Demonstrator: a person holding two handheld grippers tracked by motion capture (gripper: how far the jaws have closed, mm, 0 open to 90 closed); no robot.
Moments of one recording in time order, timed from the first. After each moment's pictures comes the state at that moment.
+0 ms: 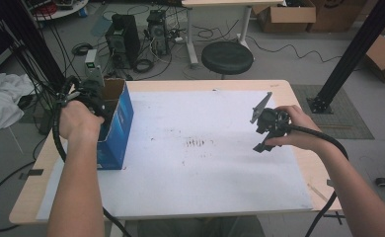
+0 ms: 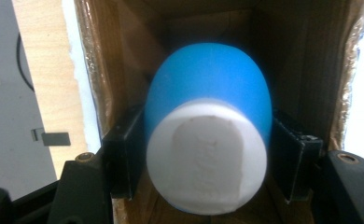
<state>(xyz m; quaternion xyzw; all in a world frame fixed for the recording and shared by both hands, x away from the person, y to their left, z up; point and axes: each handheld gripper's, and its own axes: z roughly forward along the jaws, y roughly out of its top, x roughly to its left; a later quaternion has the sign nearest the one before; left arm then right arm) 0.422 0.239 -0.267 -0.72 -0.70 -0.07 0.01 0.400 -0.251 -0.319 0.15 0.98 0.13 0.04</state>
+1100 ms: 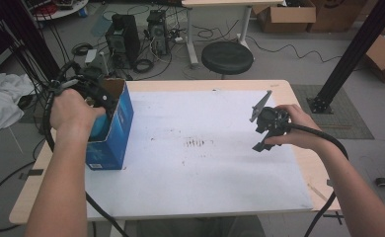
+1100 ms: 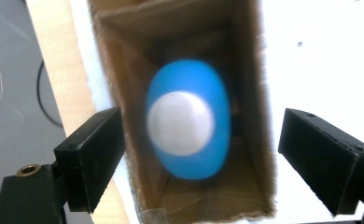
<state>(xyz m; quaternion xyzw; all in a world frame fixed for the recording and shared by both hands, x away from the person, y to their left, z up) 0.411 0.215 -0.218 -0.77 -0.63 -0.10 -0.02 0.400 -0.249 -0.315 0.15 0.98 0.14 0.04</state>
